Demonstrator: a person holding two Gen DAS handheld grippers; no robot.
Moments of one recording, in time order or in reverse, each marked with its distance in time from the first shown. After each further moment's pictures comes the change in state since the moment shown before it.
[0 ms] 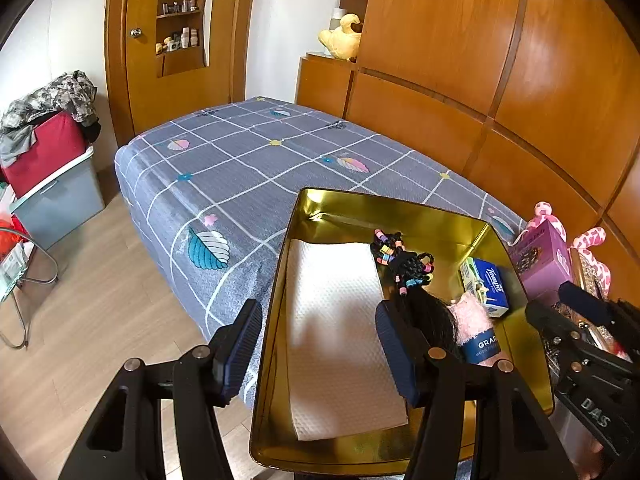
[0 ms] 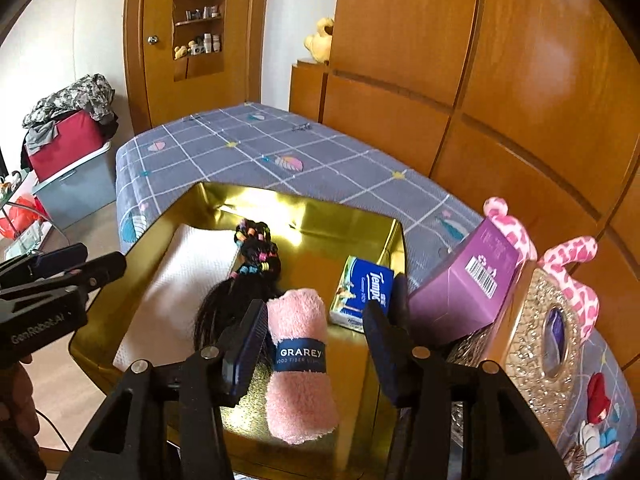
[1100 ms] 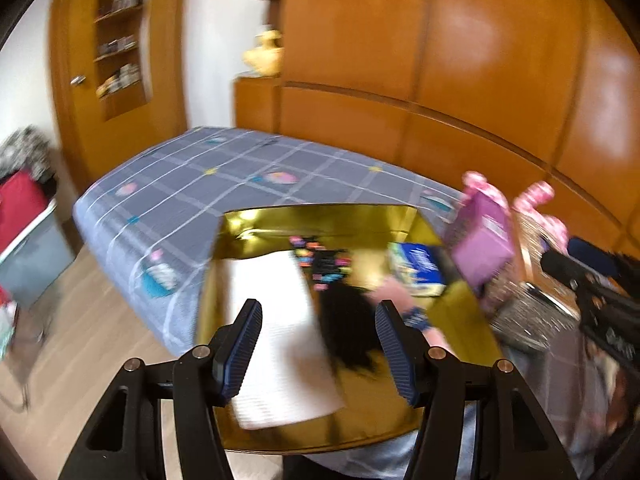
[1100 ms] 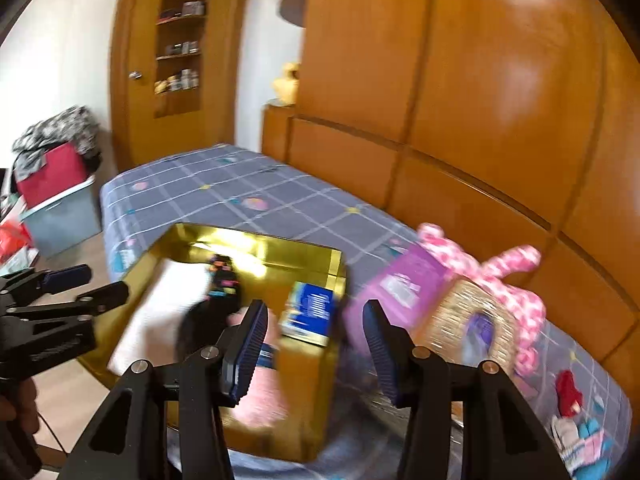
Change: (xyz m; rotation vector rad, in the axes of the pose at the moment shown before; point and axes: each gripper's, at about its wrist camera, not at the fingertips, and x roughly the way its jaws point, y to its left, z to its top) left arm -0.034 -0.065 -0.007 0.217 -0.038 -0.133; right arm -0.061 -0.043 -0.013 0.058 -0.128 -0.093
